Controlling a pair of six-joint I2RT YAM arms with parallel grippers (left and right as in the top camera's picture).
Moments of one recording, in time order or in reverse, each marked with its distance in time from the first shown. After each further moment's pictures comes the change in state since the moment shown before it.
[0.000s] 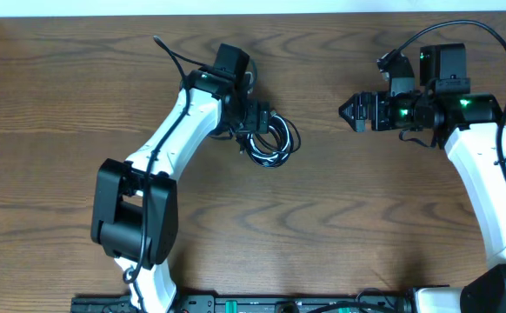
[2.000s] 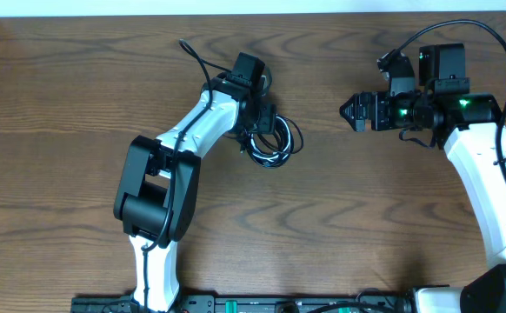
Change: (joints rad) left arm -0.040 0.154 0.000 0.198 -0.011 -0.003; right arm 0.003 0.000 0.000 0.003 0.027 0.000
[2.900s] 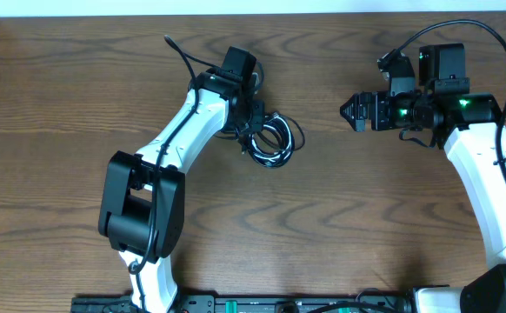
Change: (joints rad) left arm 0.021 -0.110 0.000 -0.138 -0.007 0.004; right arm 0.000 0.000 0.000 0.001 0.004 0.000
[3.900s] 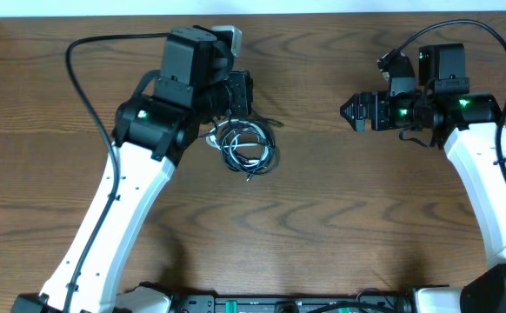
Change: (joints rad) left arm 0.000 -0.526 0.017 0.021 0.061 -0.046; right arm 0.000 0.000 0.000 0.000 0.003 0.000
